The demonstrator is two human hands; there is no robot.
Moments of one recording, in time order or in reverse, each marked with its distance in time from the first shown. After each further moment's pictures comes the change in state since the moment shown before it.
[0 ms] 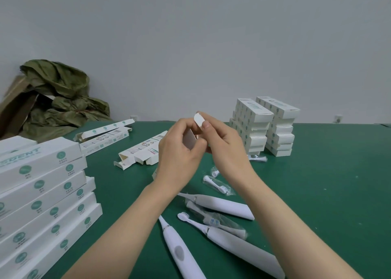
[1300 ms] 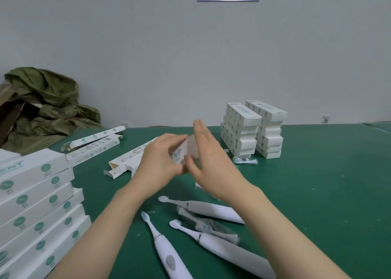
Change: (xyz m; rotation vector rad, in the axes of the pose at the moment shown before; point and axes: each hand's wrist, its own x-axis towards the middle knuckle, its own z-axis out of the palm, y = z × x) left_hand 0.011 -0.023 -0.021 0.174 -0.289 -0.009; right_hand -0.005 0.016 -0.006 -0.746 -0.228 -0.253
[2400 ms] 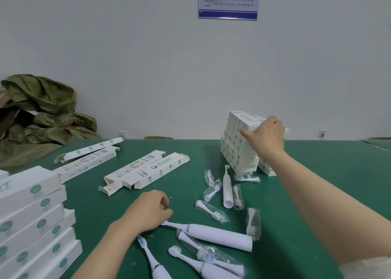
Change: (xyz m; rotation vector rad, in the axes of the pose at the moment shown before) left_hand -0.008 -0.080 0.016 0.402 -0.517 -0.408; right_hand 0.086 0.141 -0.055 -0.237 0.426 0.728
